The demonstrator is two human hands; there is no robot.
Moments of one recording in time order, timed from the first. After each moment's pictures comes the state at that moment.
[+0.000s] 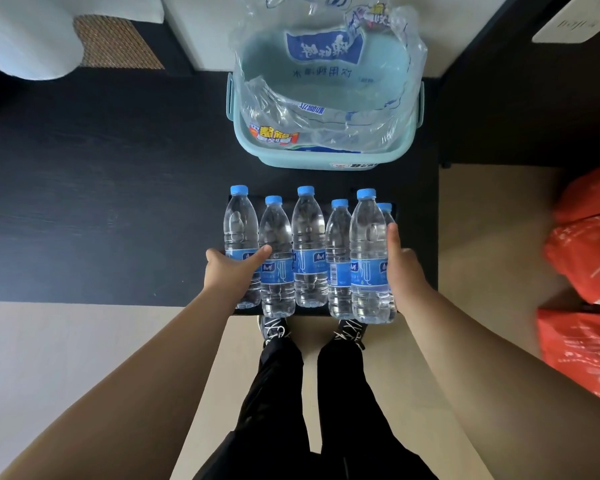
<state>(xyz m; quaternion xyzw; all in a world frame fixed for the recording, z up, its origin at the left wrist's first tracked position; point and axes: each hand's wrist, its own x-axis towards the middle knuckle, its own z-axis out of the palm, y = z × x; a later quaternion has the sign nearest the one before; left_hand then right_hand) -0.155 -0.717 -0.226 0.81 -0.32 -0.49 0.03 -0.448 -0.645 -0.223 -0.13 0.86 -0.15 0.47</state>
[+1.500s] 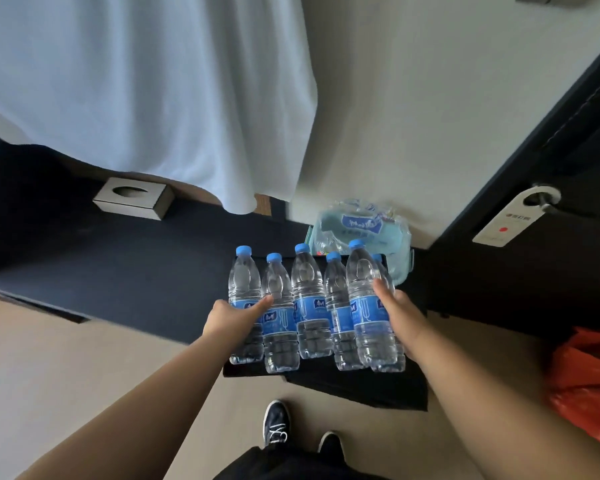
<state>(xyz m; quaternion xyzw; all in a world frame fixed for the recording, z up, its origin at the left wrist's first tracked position) -0.069 -0.677 0.017 0.81 -0.35 -0.46 0.14 -0.394 -0.662 0.035 -0.37 0.69 -0.26 0.56</state>
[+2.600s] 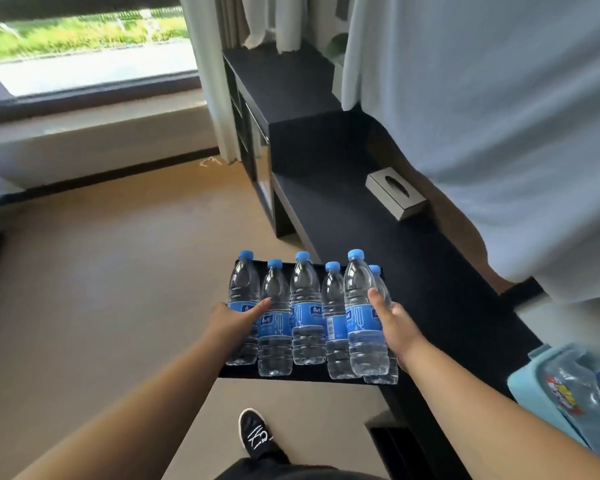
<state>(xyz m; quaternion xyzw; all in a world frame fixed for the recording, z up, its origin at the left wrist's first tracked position) 0.197 -0.402 0.017 0.86 0.00 -0.29 0.42 -0.019 -0.638 0.040 -0.61 0.48 -0.01 0.63</state>
